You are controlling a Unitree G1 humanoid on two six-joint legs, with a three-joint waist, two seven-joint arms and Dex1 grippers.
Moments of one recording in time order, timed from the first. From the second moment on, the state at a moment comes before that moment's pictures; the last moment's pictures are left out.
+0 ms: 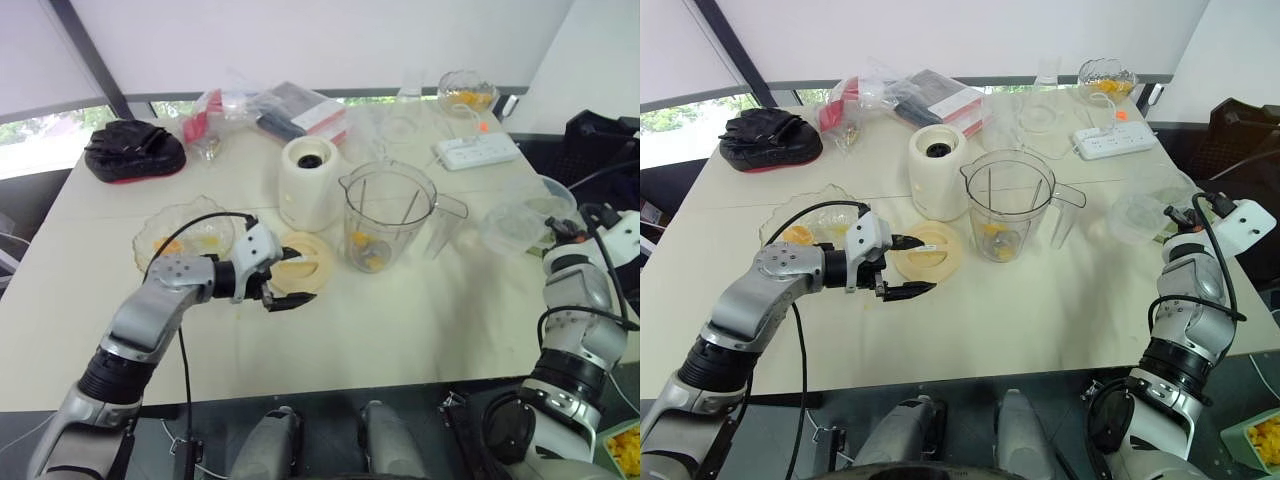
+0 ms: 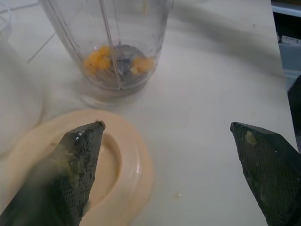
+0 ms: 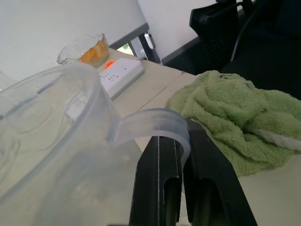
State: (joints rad) left arm -0.40 0.60 -0.18 -0.22 -0.30 0.52 -0.98; right arm -0.46 -0.29 -0.71 0.17 0.41 0.39 -0.08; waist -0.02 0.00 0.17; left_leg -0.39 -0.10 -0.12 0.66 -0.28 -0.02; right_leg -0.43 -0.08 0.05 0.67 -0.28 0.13
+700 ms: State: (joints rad) left arm -0.34 0.67 -0.16 -0.34 -0.34 0.61 -0.94; right arm -0.48 -0.34 -0.64 0.55 0.39 0.08 -0.02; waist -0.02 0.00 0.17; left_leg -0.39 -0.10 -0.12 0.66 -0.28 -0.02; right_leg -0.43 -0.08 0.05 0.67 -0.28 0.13
